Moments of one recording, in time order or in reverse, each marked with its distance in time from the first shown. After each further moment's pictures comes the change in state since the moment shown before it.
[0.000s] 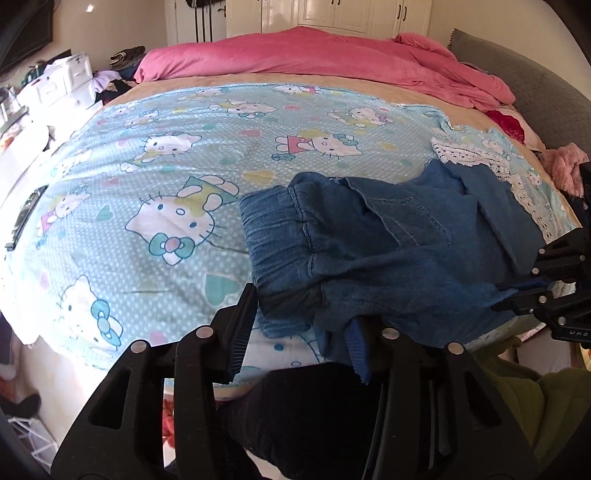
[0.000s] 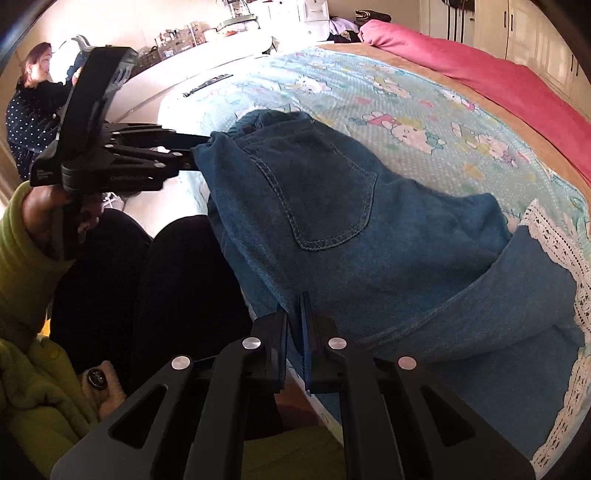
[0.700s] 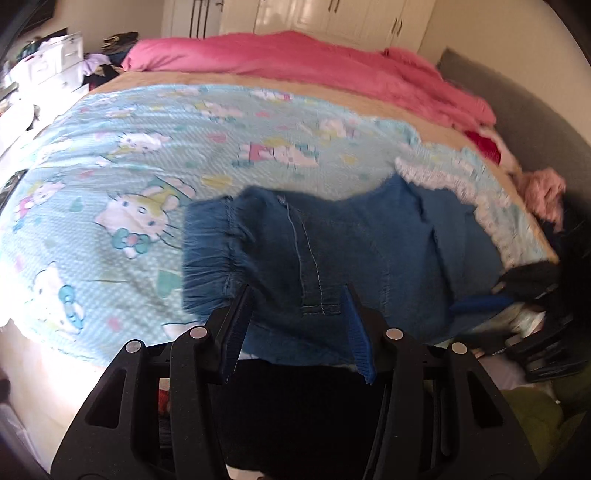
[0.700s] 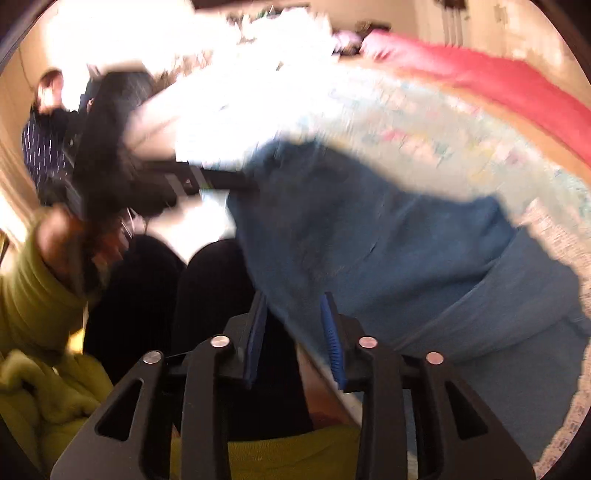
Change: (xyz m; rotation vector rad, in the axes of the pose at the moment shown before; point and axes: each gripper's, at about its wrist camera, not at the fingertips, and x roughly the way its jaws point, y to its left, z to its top) left arm -0.005 -0.033 0.011 -0.049 0.016 -0.102; right arm -0.040 0.004 -0.001 0.070 -0.128 0.074
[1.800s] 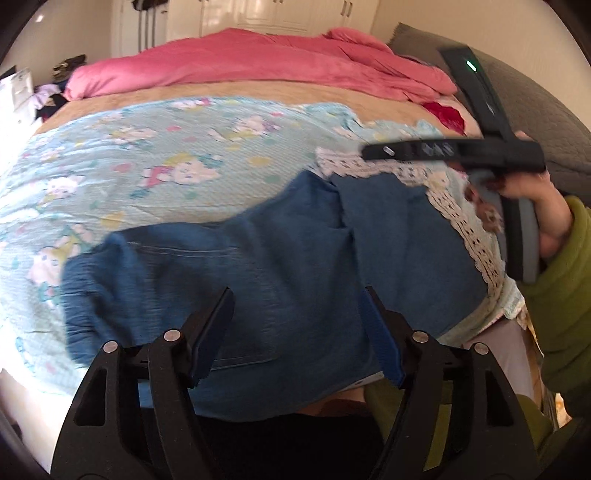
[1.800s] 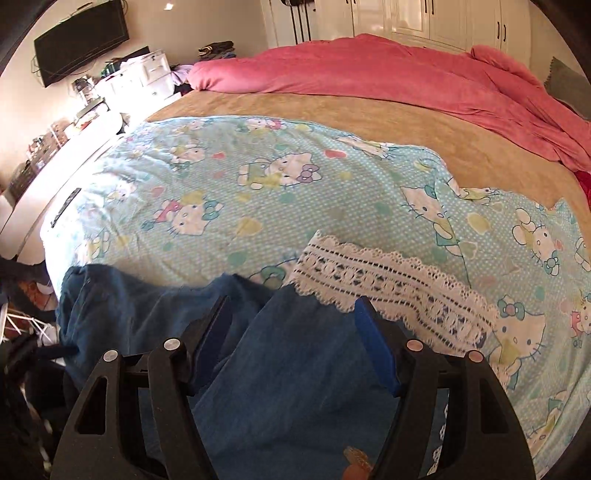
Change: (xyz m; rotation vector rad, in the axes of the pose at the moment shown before) left arm 0.025 -0.105 0.023 0.139 0.019 -0.123; right arm -0.023 -0.184 0.045 0.348 -0.033 -0.406
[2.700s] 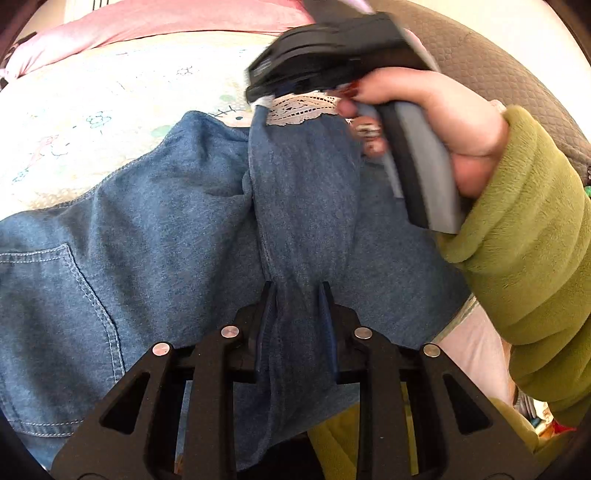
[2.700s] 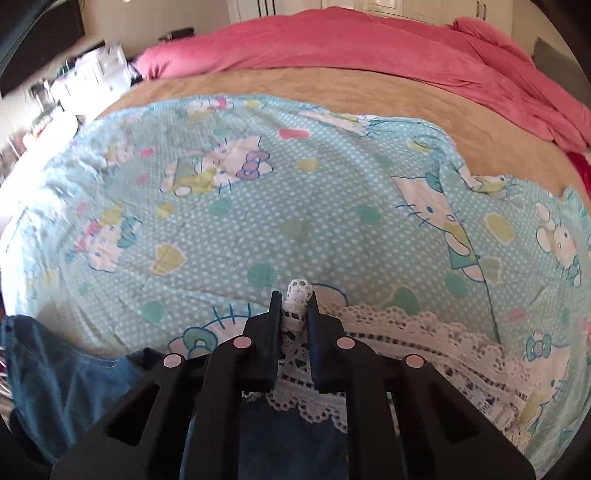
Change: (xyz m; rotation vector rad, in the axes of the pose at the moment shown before) left arm 0.079 -0.046 -0.001 0.029 0.145 -0.183; right arm 0.080 -0.035 0.031 0.087 0.051 -0.080
